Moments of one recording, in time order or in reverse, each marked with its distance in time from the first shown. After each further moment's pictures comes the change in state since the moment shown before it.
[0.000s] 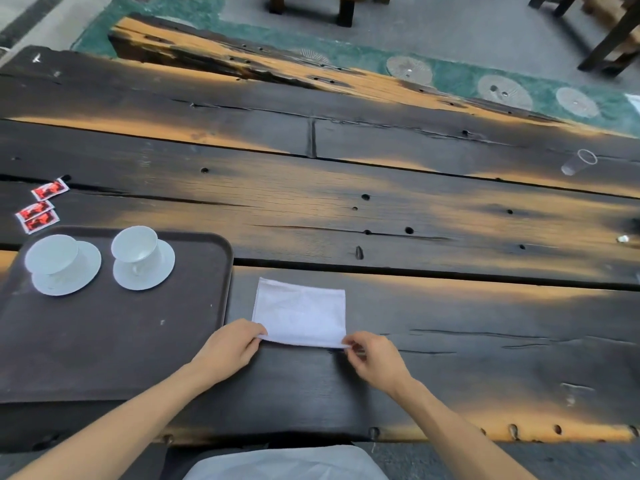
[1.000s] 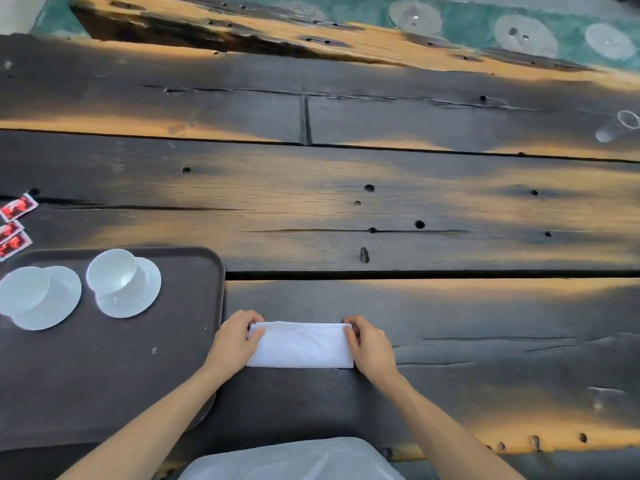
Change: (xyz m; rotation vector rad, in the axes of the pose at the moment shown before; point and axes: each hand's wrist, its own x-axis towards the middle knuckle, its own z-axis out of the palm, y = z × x) left_hand 0.065 -0.006 -0.004 -0.259 0.041 -0.370; right_hand 0.069 -0.007 0.015 0.120 0.018 0.394
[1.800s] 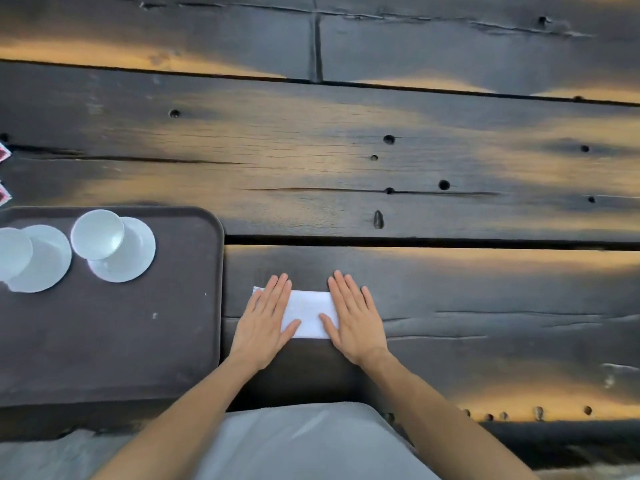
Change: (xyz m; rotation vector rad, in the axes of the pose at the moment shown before) left_hand -0.009 -0.013 0.069 0.560 -0.117 0.264; right_hand 0.008 0.012 0.053 -0.462 -0.040 -0.409
